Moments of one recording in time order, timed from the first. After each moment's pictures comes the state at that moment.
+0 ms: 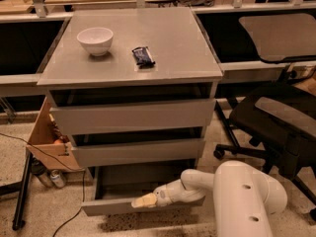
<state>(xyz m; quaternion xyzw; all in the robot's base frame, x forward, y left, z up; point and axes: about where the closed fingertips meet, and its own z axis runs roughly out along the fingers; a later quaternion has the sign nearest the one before) 0.512 0.075 0.273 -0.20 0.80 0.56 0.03</state>
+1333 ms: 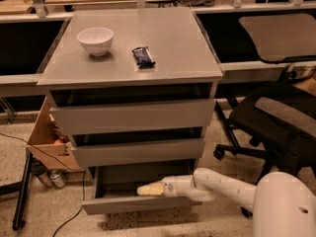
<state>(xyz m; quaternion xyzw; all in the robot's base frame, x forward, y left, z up) 0.557 0.046 0.348 -0.18 0.79 0.55 0.20</state>
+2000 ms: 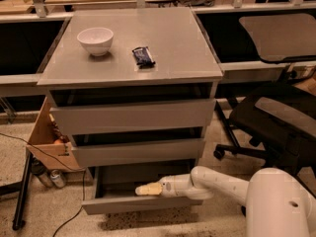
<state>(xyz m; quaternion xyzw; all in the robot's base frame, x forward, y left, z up) 0.556 0.051 0.341 -0.18 0.79 0.55 0.18</state>
